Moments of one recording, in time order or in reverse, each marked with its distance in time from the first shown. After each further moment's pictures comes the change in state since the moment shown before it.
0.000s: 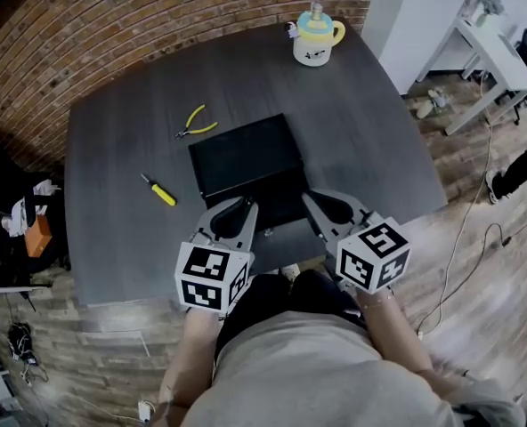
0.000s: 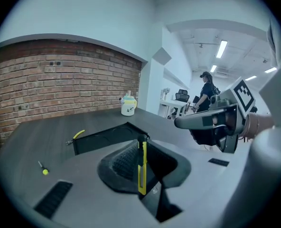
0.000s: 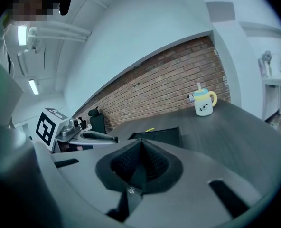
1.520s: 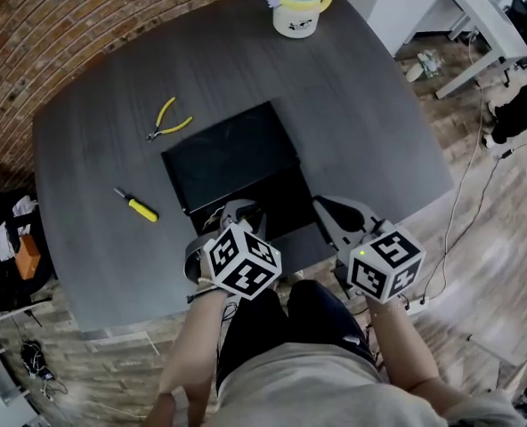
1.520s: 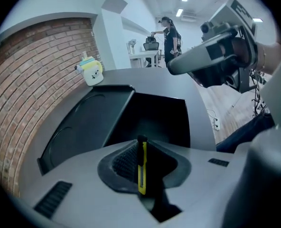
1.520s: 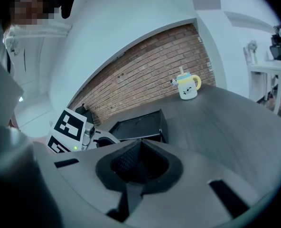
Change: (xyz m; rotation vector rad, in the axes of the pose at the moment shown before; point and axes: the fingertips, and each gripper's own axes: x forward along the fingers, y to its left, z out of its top) left arm 0.087 -0.003 -0.107 0.487 0.522 -0.187; right arm 0.013 -0.045 -0.049 0.124 0.090 -0.111
